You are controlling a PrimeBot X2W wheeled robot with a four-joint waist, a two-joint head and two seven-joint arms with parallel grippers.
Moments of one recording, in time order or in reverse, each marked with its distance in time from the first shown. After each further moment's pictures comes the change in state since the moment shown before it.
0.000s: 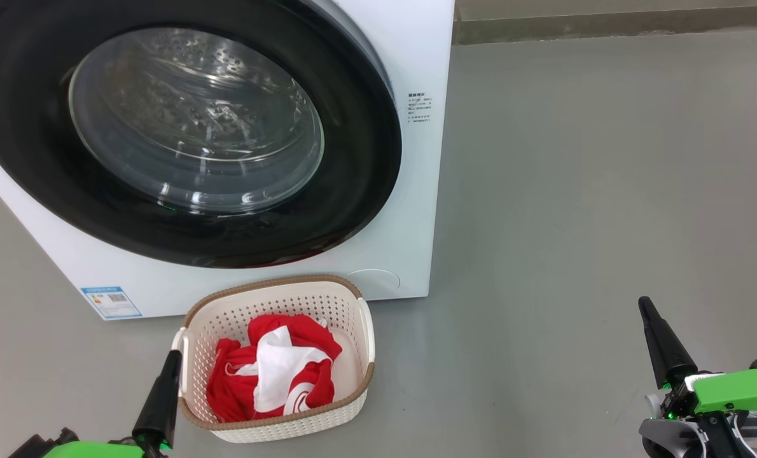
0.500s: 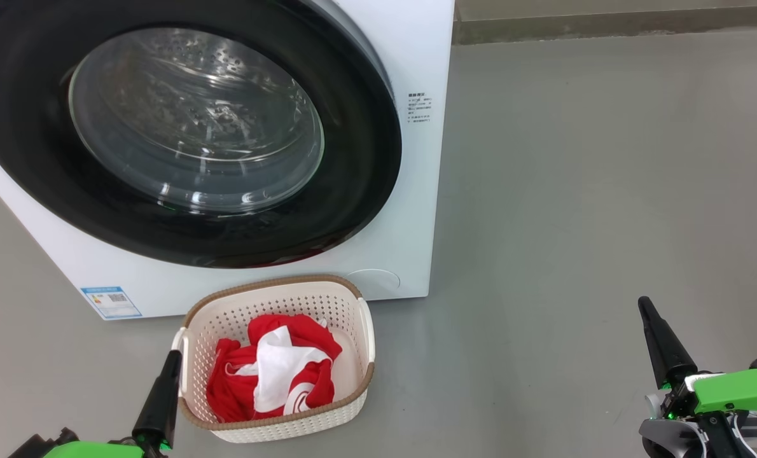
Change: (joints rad) left arm 0.000 0.000 0.001 0.000 0.000 0.000 0.001; right arm 0.000 0.000 -0.001 0.000 0.000 0.000 0.004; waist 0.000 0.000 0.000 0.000
